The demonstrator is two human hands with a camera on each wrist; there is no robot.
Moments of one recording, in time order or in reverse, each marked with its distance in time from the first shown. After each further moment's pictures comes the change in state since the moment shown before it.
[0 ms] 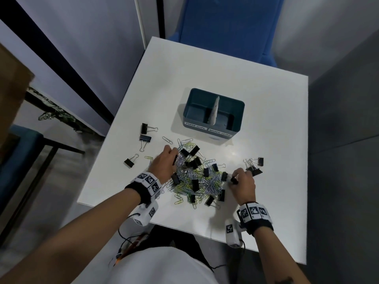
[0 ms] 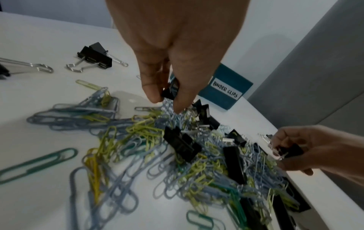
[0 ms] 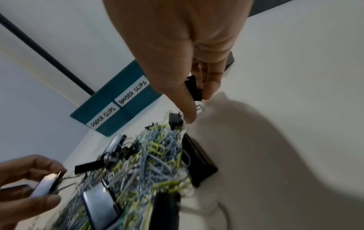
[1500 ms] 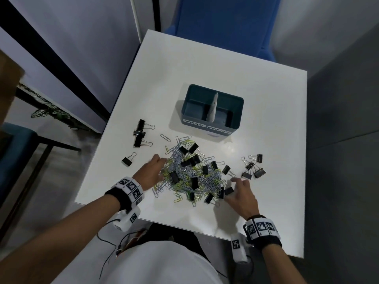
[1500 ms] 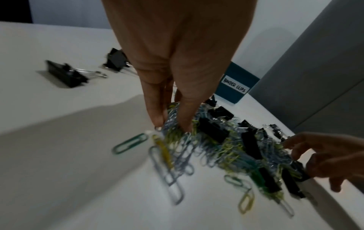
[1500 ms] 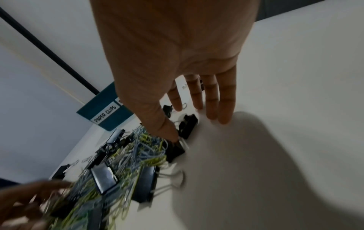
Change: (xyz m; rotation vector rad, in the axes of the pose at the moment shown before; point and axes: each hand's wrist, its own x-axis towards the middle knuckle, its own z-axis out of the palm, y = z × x) left_hand -0.023 -0.044 0.003 -0.035 -0.253 -0.019; right_hand -0.038 0.020 0.000 -0.120 -0.199 0.012
